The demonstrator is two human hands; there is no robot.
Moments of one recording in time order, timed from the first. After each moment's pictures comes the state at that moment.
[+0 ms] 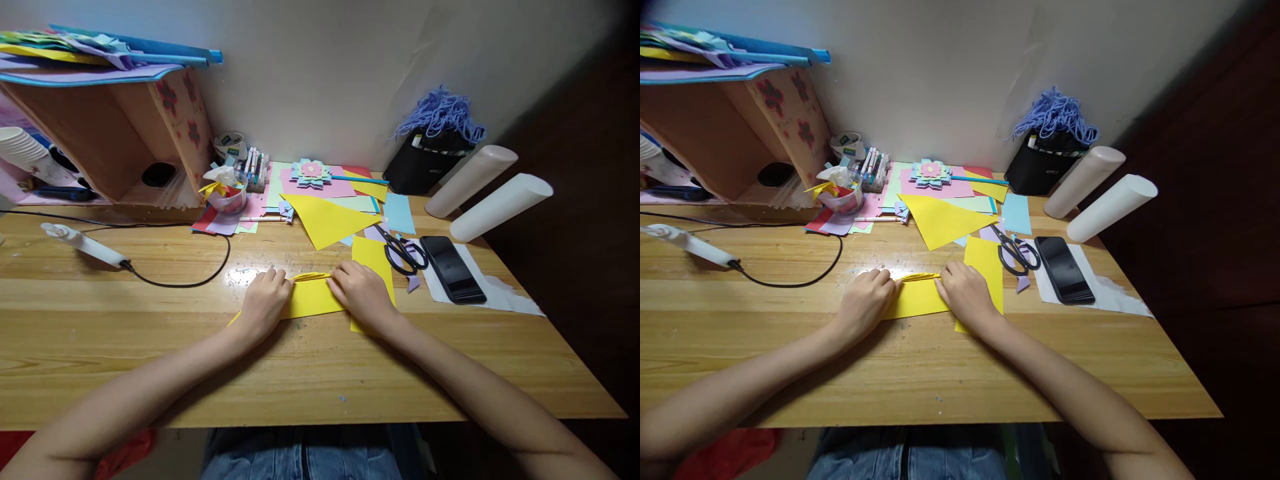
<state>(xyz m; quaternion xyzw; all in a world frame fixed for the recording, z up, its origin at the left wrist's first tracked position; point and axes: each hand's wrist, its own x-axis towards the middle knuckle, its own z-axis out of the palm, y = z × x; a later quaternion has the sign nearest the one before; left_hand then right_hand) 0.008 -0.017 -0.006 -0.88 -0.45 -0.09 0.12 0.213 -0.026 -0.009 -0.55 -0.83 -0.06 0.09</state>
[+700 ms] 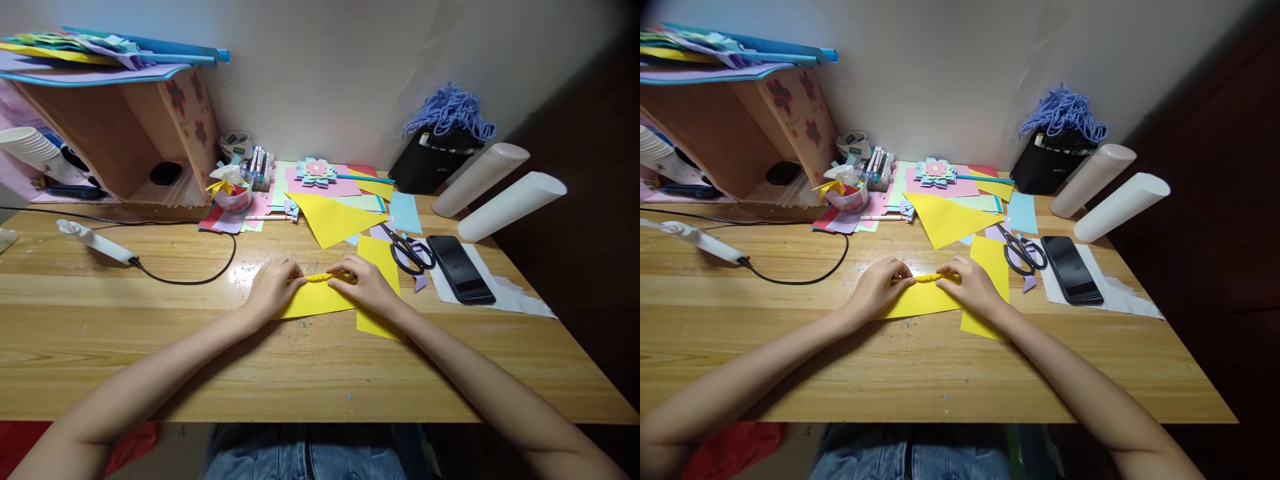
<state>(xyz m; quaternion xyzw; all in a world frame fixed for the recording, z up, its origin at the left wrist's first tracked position) 0.005 0.004 -0.015 -0.82 -0.49 -0.21 -0.19 0.225 -0.010 -0.017 -0.51 -0.78 0.23 0.28</state>
